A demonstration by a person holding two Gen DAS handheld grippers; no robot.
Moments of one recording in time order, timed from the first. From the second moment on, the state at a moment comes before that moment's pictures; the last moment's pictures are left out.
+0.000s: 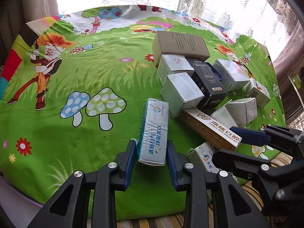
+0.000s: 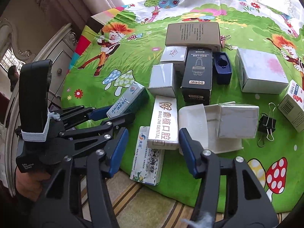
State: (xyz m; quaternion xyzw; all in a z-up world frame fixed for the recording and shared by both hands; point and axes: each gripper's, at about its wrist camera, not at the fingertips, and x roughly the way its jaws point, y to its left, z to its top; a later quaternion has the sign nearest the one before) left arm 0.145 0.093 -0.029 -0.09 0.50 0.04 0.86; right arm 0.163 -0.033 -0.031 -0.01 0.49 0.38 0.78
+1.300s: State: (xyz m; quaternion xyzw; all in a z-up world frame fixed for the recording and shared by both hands) left arm -0.047 0.165 0.036 -0.21 0.40 0.20 0.87; right arm 0.041 0.005 0.018 -0.04 0.45 0.47 0.76
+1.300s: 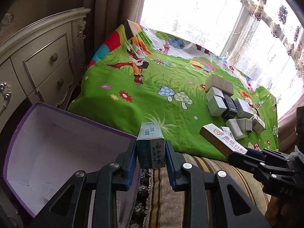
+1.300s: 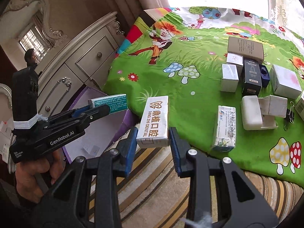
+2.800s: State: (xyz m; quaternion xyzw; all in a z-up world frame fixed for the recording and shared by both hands) left arm -0.026 0.159 0.039 -0.19 0.41 0.23 0.86; right arm 0.029 -0.012 0.010 -0.07 0.45 0.48 0.75
